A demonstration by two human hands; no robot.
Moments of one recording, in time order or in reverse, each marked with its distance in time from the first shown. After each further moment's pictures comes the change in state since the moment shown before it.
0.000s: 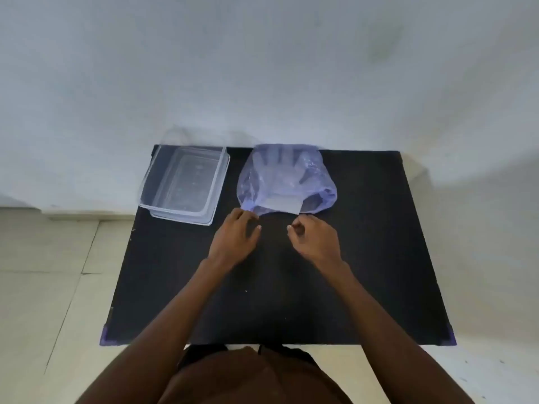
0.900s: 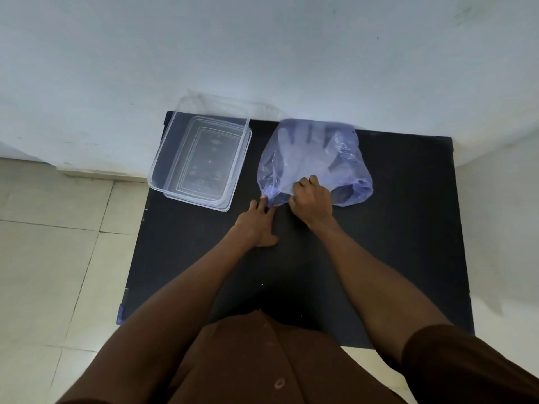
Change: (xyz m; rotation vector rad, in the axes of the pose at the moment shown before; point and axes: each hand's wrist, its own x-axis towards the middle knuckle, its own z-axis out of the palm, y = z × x) left_hand 0.063 -0.036 0.033 0.450 -0.704 -0.102; right_hand 0.111 -0.010 0.096 -0.317 0.011 -0.345
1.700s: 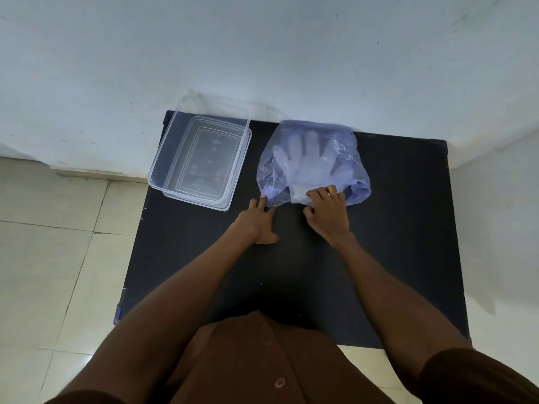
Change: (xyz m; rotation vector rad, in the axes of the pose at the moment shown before) left_hand -0.004 -0.001 -0.009 -0.004 -0.044 0.010; right_hand -0.037 0.031 -0.006 0.006 -0.079 0.088
